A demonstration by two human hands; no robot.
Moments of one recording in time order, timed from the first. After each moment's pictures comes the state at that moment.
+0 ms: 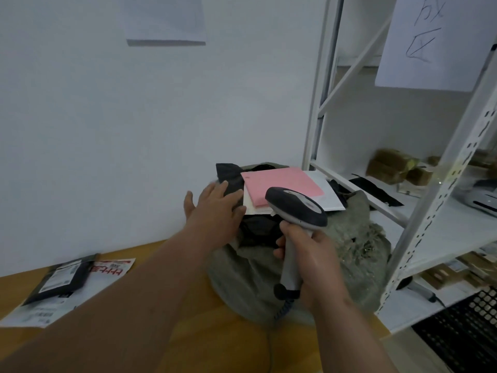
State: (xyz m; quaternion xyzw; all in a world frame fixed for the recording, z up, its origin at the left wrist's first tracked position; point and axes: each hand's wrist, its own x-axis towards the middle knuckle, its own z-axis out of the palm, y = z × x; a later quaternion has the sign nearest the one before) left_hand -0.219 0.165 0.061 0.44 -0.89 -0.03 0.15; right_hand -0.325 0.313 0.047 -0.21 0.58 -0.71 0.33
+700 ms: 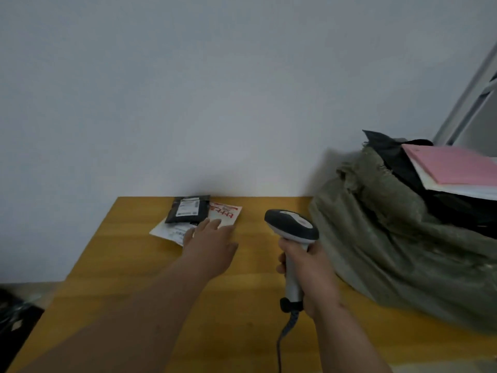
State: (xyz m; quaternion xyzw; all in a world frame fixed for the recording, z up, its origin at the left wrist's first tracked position) left_hand 0.100 0.128 -0.065 0.59 -0.80 -0.13 0.04; right_hand -0.063 0.228 -0.037 -0.31 0.66 -0.53 0.44
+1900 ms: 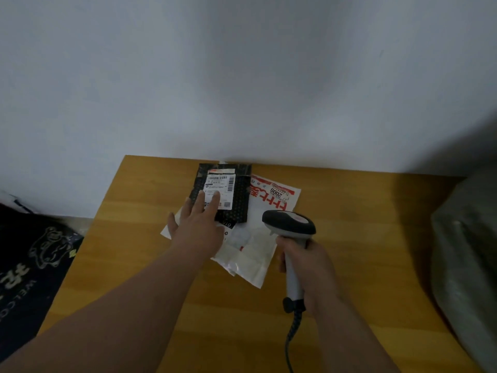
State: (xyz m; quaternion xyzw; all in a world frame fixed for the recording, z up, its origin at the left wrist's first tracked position) left_hand 0.166 -0.100 -0.204 0.72 -0.65 -0.21 -0.09; right_hand -0.026 -0.026 -0.187 -0.25 0.70 -0.33 0.58
